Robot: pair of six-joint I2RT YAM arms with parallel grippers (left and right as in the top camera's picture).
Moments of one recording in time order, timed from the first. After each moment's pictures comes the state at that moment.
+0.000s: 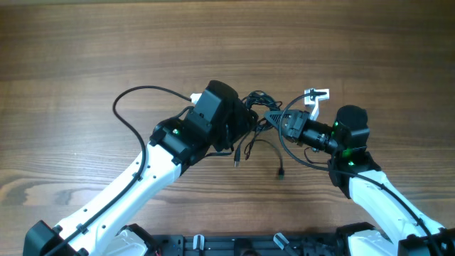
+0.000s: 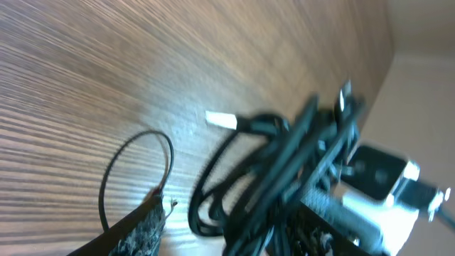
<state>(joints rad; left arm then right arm) -0.68 1.37 1.07 -0.54 0.16 -1.32 0.19 1.26 0.41 0.54 -0.84 1.10</state>
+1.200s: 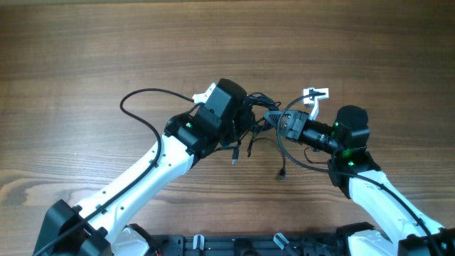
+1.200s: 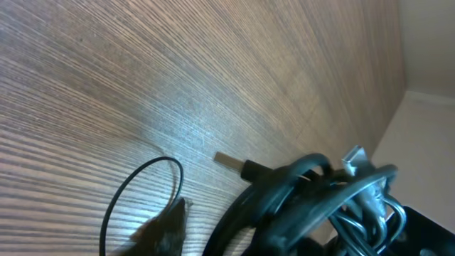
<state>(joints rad) -0.69 1.47 1.07 -0.47 0.09 -1.38 0.19 1.26 0.41 0.56 -0.85 1.04</state>
